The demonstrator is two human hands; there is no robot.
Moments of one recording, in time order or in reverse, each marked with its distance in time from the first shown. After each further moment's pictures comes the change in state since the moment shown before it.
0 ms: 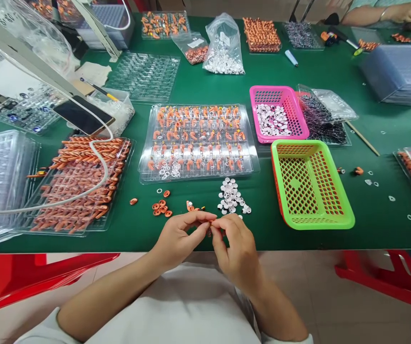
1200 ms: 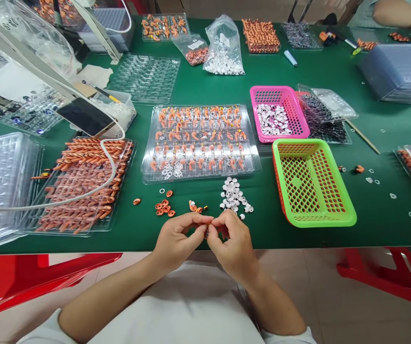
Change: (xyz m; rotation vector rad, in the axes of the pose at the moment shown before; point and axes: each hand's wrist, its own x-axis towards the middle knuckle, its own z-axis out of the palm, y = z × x) left_hand -0.009 -0.004 -0.004 0.040 0.093 0.030; right_hand 0.006 -0.005 0.015 0.111 -0.007 0.260
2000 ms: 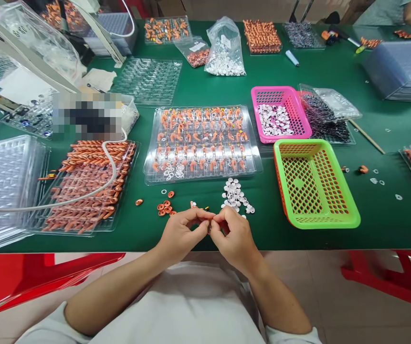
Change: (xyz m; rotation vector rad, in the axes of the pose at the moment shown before) left_hand 0.013 0.001 0.003 -0.054 -0.007 -0.101; right_hand 0.013 0.014 -0.002 0.006 -0.082 -0.022
